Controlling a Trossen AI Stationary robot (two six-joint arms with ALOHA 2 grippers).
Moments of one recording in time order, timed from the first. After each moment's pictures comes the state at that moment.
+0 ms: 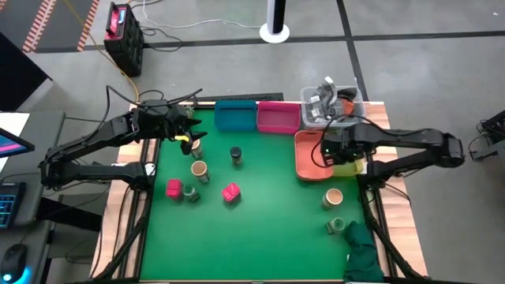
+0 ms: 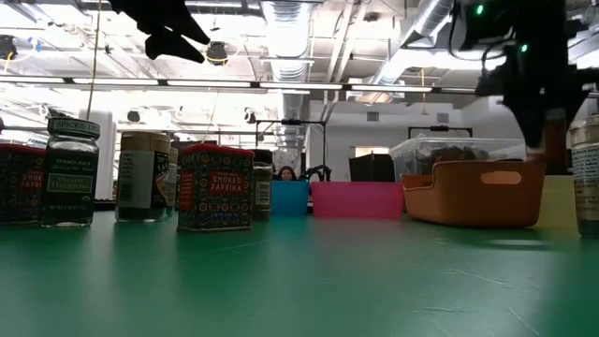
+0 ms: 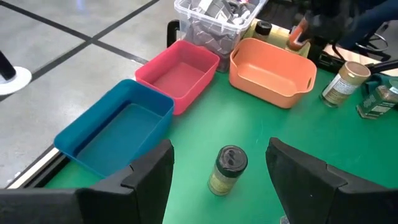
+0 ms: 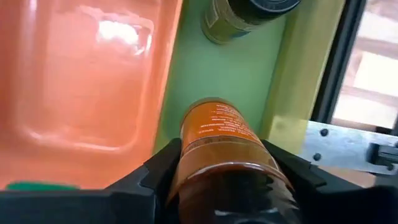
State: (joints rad) left arm 0.41 0.85 0.99 -0.57 -0.01 -0.12; right arm -0.22 1.12 0.89 -1.42 0.23 1.15
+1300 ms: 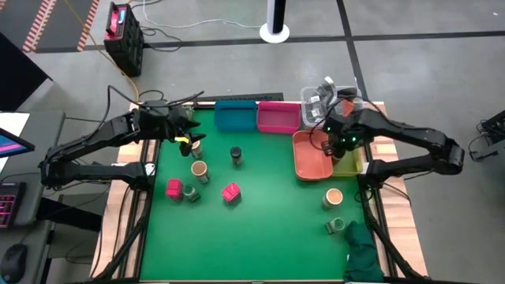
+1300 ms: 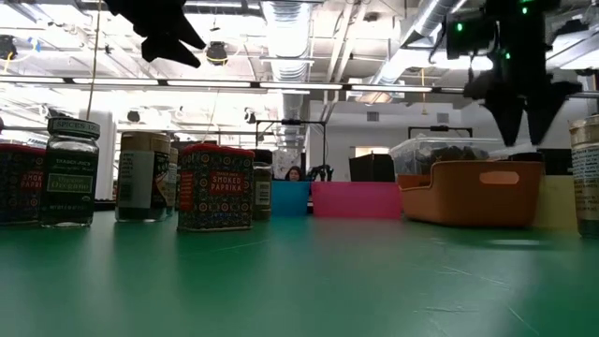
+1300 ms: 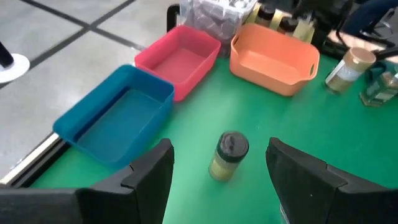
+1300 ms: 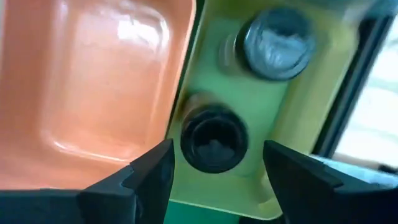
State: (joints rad) left arm 0.41 0.86 0.99 -0.63 0.00 -0.12; right arm -0.46 1.12 0.97 -1.36 0.17 0.80
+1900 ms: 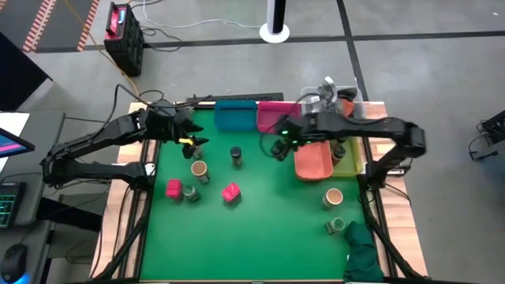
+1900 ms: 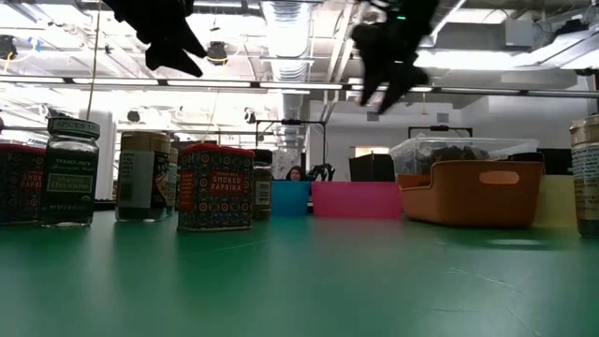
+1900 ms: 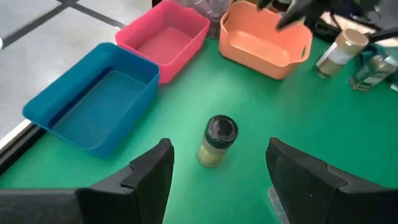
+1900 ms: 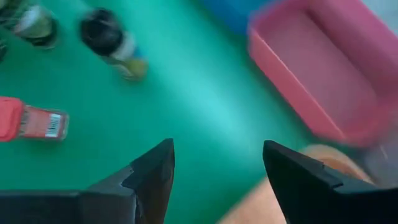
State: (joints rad) left arm 0.41 0.90 0.99 -0.65 0.06 -0.14; right arm -0.17 1.59 1.42 -0.87 0.23 0.45
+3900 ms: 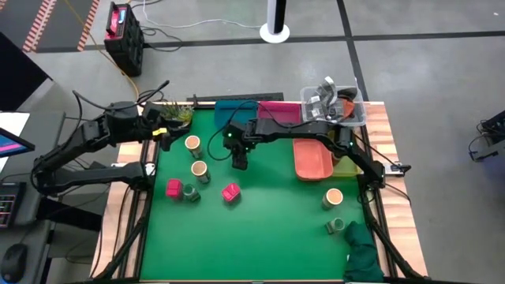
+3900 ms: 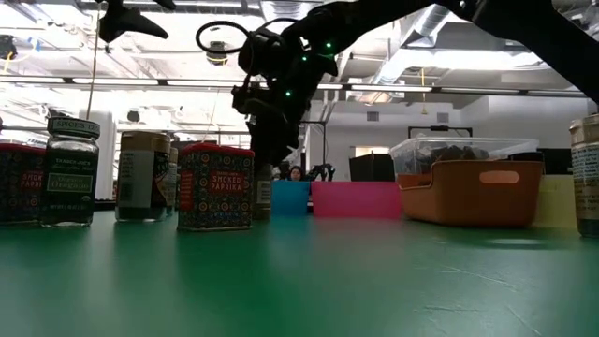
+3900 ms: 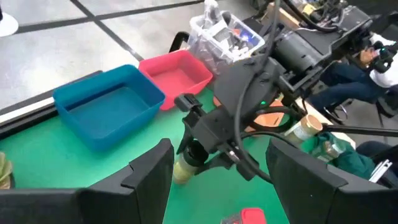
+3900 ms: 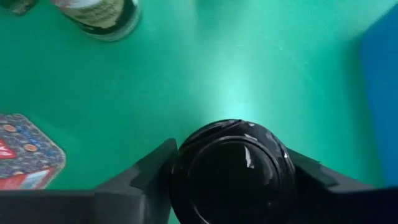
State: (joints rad) left arm 0.41 0.66 1.04 -0.74 -0.02 -0.47; right arm -0.20 2.28 1.98 -0.75 -0.05 -0.09
